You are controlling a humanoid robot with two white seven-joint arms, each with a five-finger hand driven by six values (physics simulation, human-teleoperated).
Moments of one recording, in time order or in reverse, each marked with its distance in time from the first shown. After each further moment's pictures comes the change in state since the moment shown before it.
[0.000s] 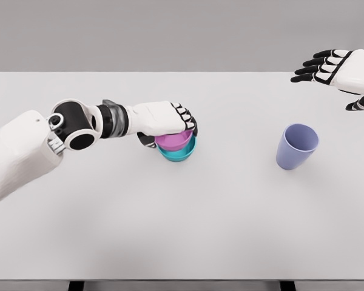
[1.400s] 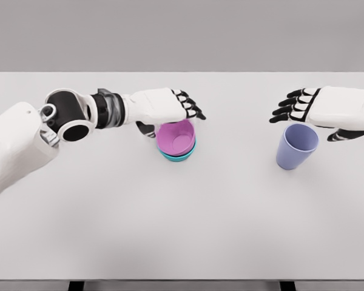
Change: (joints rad) left arm -0.006 -0.002 0.075 -0.018 -0.005 -0.030 0.000; right arm -0.071 -0.062 0.255 -0.060 -0.044 0.000 0.000
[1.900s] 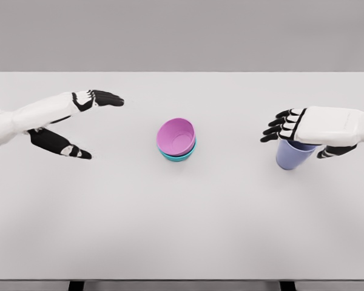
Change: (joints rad) left arm 0.494 0.351 0.541 -0.034 0.852 -0.359 0.000; right arm 0.002 0.014 0.082 0.012 0.005 0.000 0.000
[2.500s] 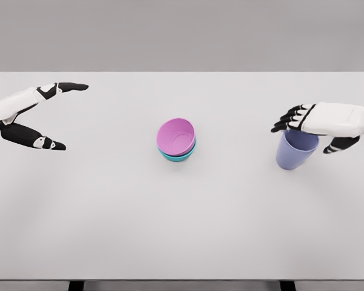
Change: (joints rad) left arm 0.057 0.035 0.068 0.108 0.085 -0.012 0.000; right arm -0.031 0.069 0.029 0.186 0.034 0.000 0.000
